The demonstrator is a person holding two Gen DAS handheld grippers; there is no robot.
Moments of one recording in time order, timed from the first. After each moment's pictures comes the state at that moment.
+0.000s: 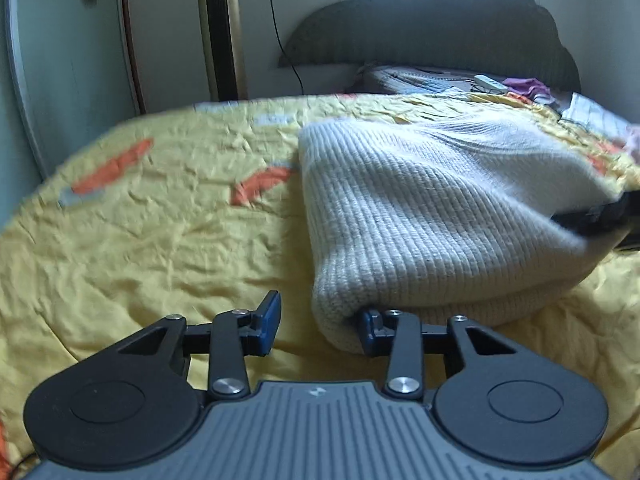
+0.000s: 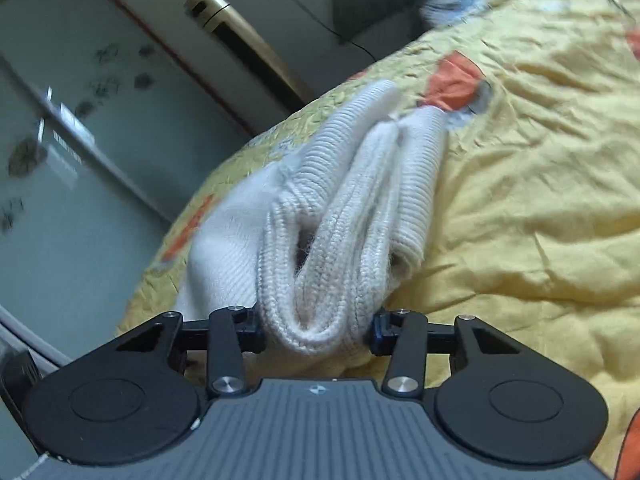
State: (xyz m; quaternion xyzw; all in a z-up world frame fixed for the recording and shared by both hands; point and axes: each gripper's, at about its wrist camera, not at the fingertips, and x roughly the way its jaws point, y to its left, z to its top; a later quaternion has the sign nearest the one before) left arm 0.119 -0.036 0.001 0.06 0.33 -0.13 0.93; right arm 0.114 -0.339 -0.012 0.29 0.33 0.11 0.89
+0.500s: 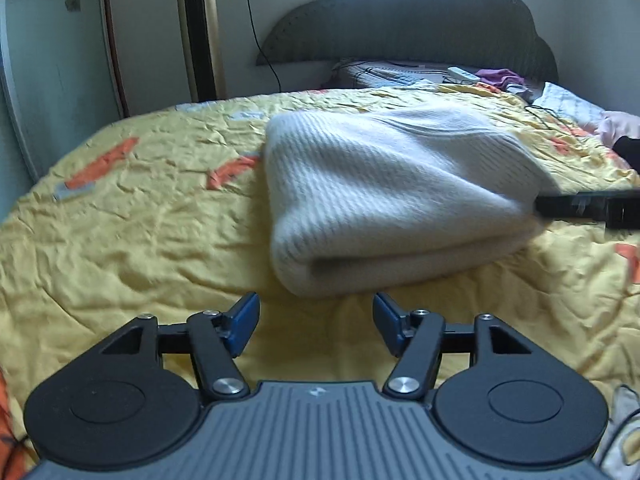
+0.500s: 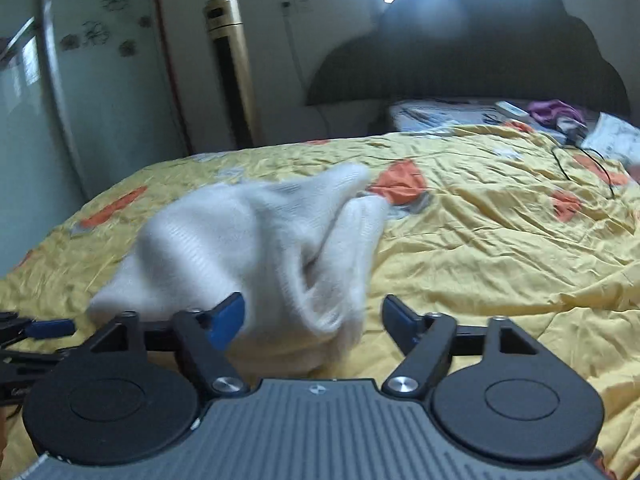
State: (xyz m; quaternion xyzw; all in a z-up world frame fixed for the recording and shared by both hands) left arm 0.064 -0.051 0.006 0.07 0.33 -0.16 0.93; right arm 0.053 -0.290 0.022 0.08 0.27 -0.01 0.96
